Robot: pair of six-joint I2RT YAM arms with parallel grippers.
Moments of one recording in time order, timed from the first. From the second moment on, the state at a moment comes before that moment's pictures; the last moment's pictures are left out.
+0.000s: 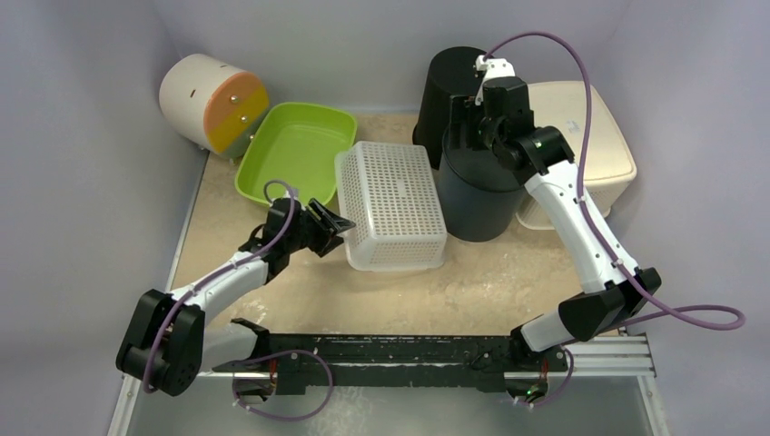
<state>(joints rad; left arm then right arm) -0.38 1.18 0.49 0.12 0.25 -1.24 0.42 1.48 1.74 -0.79 0.30 0.17</state>
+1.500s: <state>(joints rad) -0.38 1.20 0.83 -0.35 -0.18 -0.02 0.40 1.48 1.72 -0.77 0.27 0.16</state>
